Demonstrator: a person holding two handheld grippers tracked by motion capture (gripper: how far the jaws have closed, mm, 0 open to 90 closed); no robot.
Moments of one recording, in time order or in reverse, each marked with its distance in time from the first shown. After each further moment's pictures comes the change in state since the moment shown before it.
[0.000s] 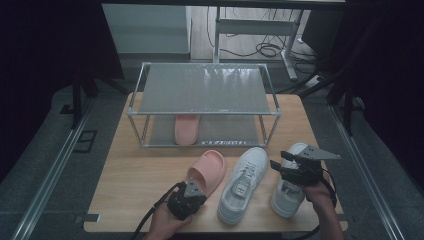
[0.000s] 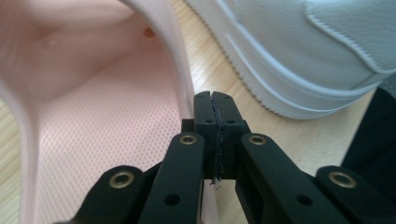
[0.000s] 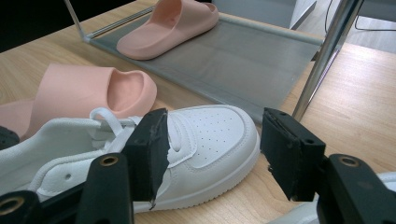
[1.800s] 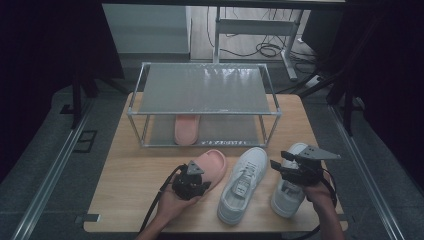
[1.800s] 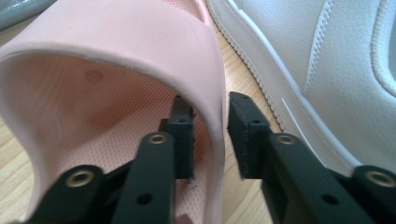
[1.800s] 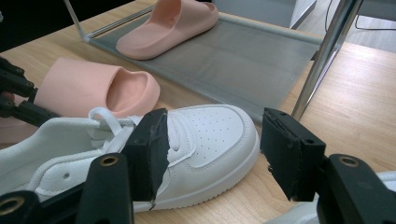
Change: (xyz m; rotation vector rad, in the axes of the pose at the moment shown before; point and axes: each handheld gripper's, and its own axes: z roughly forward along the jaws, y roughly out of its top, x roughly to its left) left arm 0.028 0.032 0.022 -0.039 0.018 -0.117; right arm -0.001 0.000 -0.001 -0.001 0.000 0.001
